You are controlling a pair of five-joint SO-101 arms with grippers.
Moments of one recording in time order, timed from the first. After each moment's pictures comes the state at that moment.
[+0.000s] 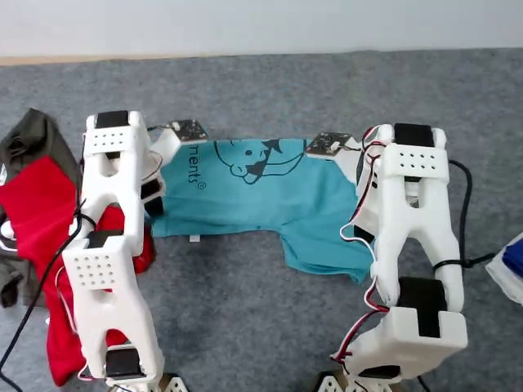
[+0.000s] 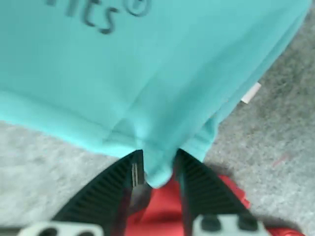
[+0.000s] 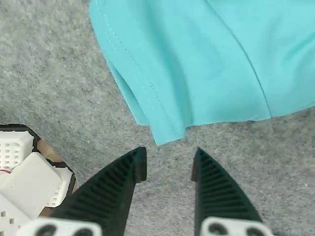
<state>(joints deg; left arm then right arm) -9.4 40.7 -29.1 98.9 -54.8 1.1 6.1 0.4 100.5 57.7</state>
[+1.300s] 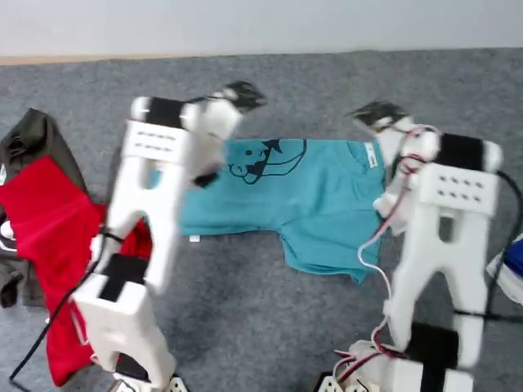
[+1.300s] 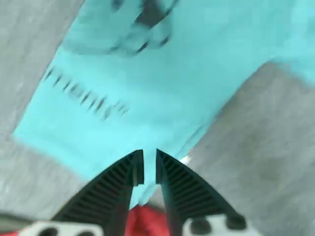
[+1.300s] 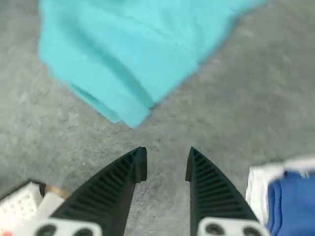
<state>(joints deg) 13.0 19.7 -22.0 96.6 -28.1 10.8 -12.7 0.4 100.5 39.2</state>
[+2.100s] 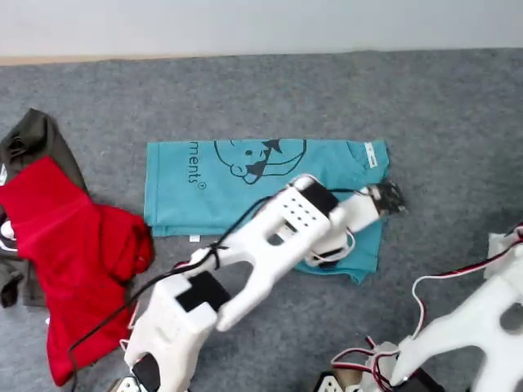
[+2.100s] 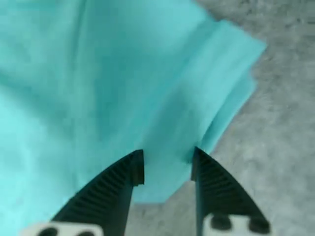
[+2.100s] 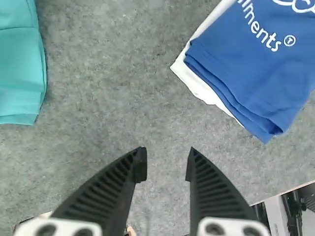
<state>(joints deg) 44.6 32.7 -13.0 76.8 -18.2 45.1 -28.0 3.7 100.5 33.9</state>
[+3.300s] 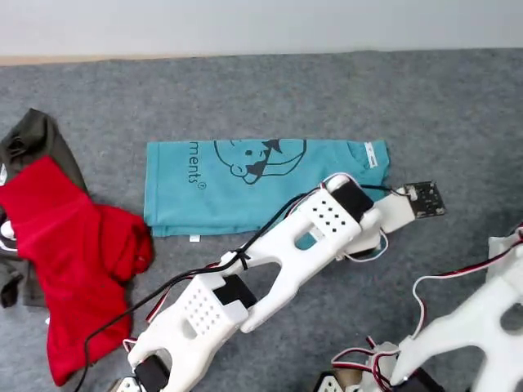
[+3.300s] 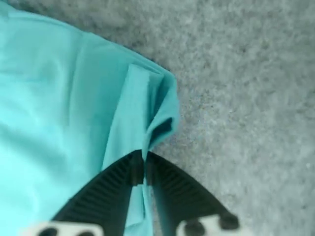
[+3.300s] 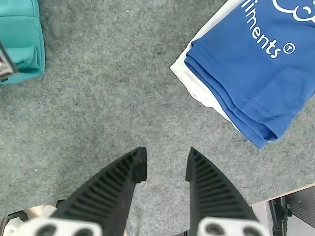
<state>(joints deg) 48.3 44.8 -40.0 87.7 -16.3 45.2 -28.0 3.7 100.5 37.7</state>
